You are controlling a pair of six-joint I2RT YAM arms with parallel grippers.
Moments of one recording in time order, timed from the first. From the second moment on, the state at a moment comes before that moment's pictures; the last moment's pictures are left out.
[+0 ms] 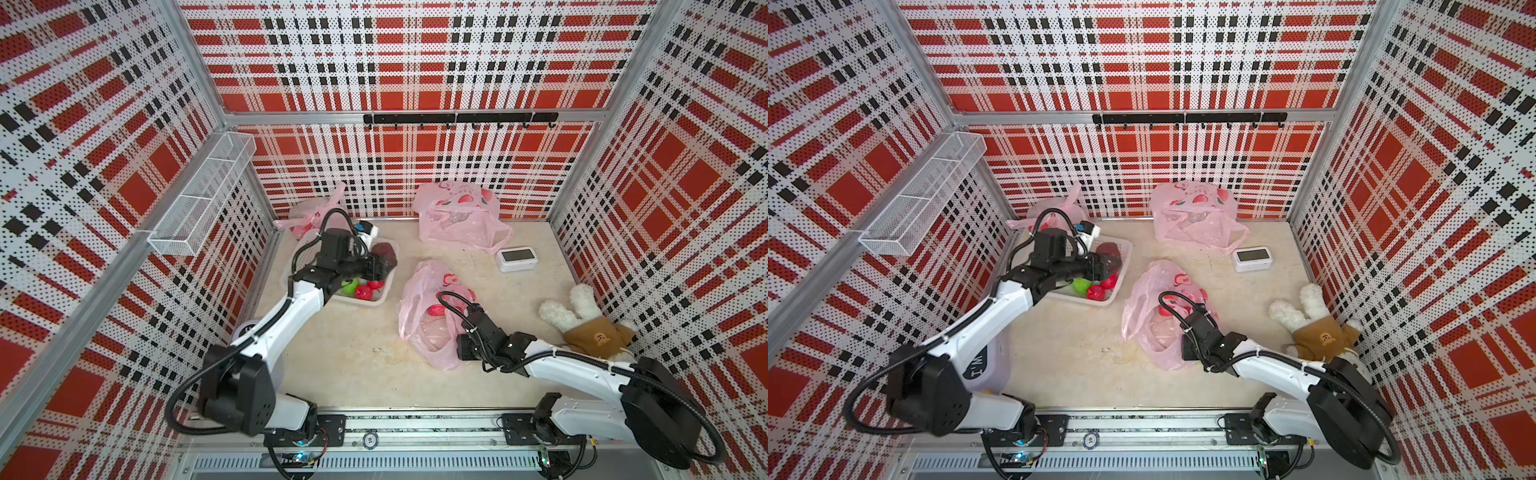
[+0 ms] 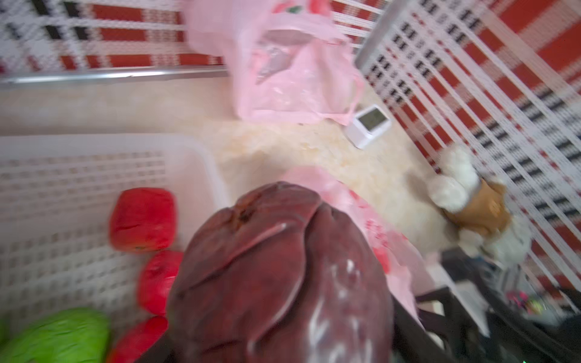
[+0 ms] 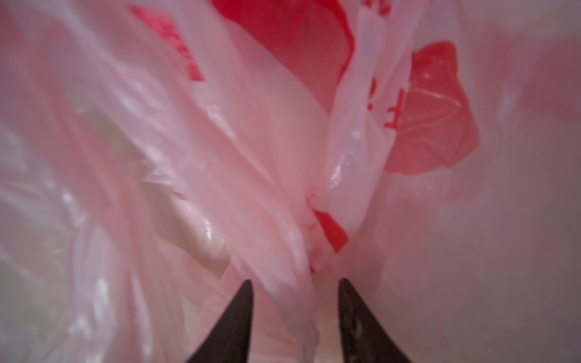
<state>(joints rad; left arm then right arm) -0.26 1.48 1.15 -0.28 0.47 -0.19 0.80 1.20 0.54 -0.33 0.15 0.68</state>
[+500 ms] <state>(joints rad) -0.22 1.80 1.50 -0.56 0.08 -0.12 0.80 1.06 0.72 -0.57 0.20 0.58</state>
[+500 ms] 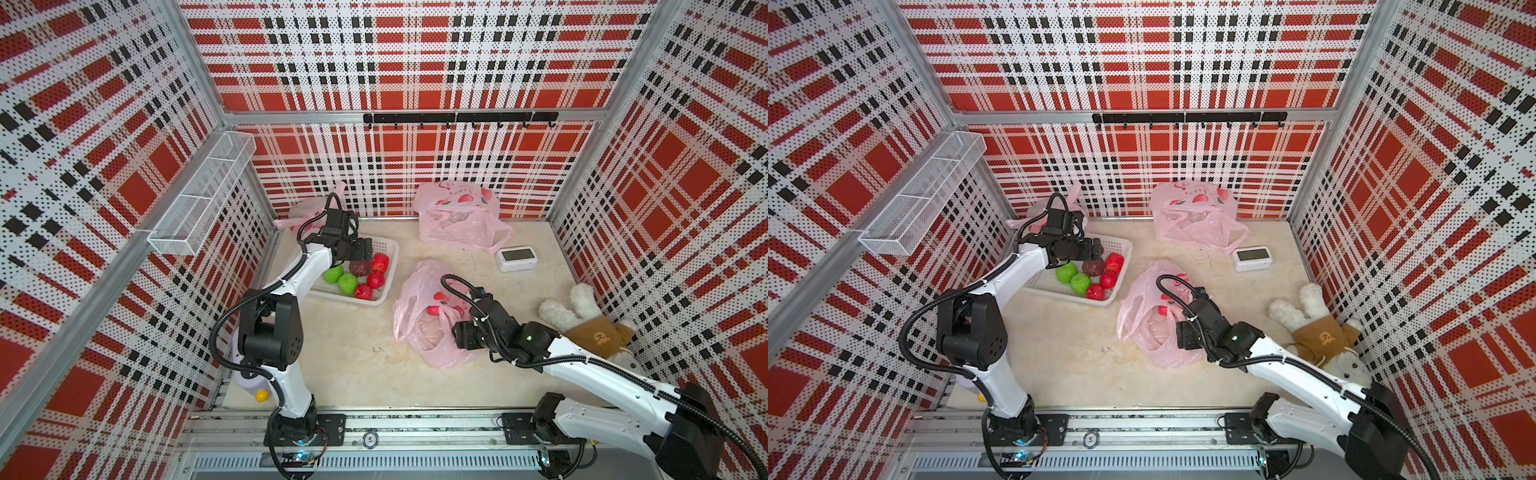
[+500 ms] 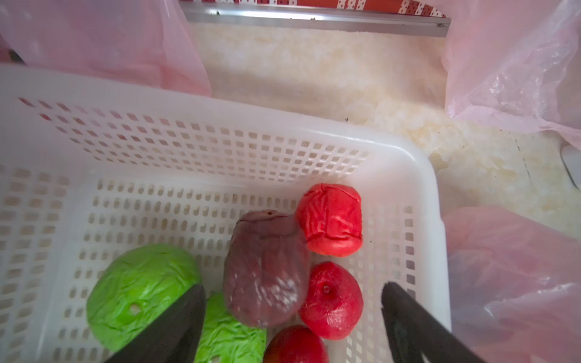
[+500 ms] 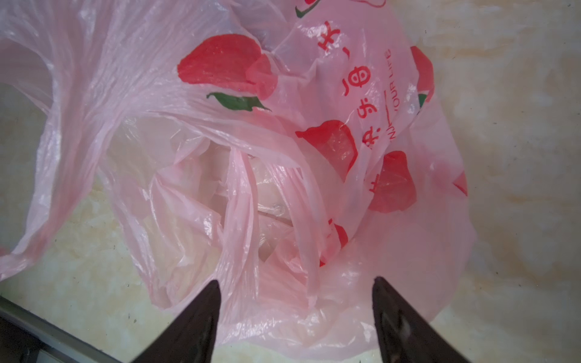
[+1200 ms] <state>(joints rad) -0.91 1.25 1.09 -0.49 -0.05 0.02 0.48 1.37 0.91 -0.37 -0.11 0.51</state>
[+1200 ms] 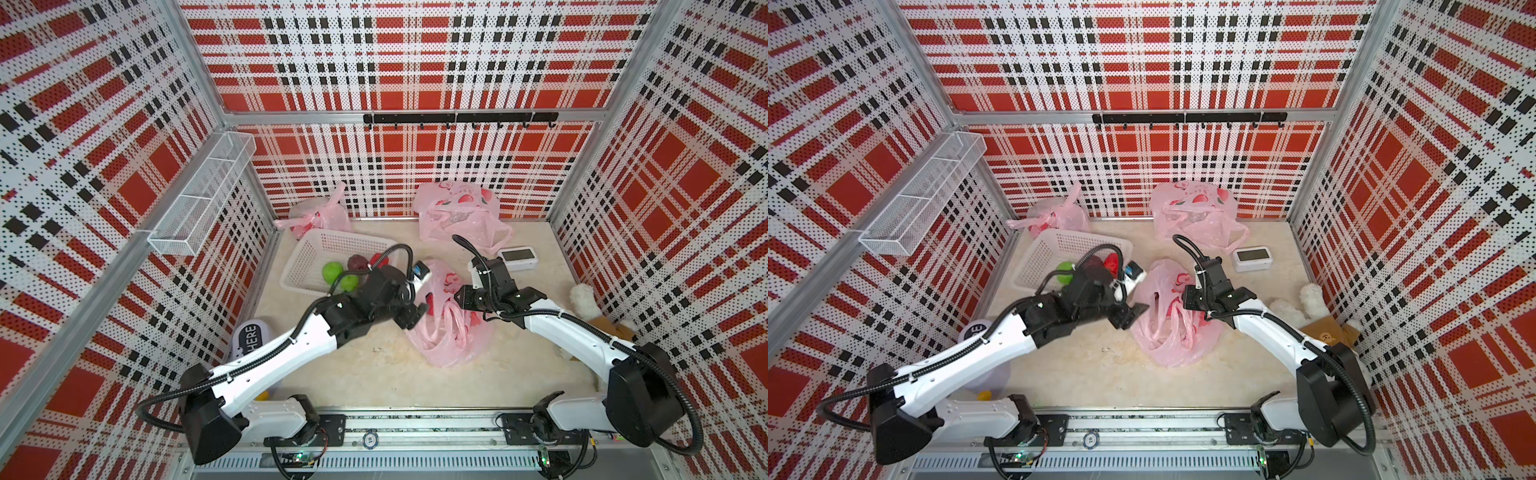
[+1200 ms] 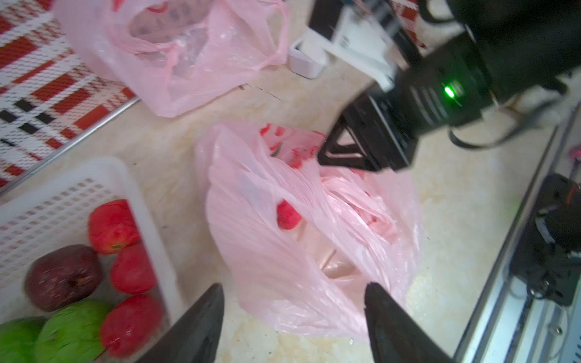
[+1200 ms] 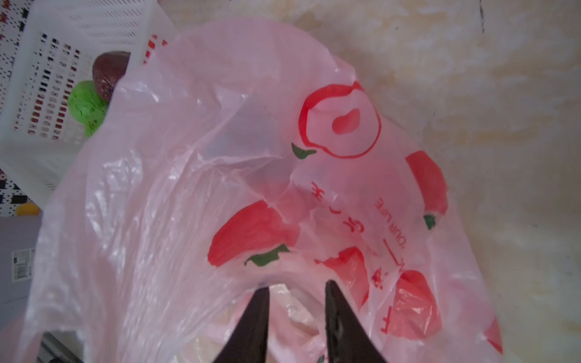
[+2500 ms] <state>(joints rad) -0.88 1.53 0.87 -0.07 -0.16 -0.16 0.53 1.68 0.84 -0.04 -0.34 0.40</state>
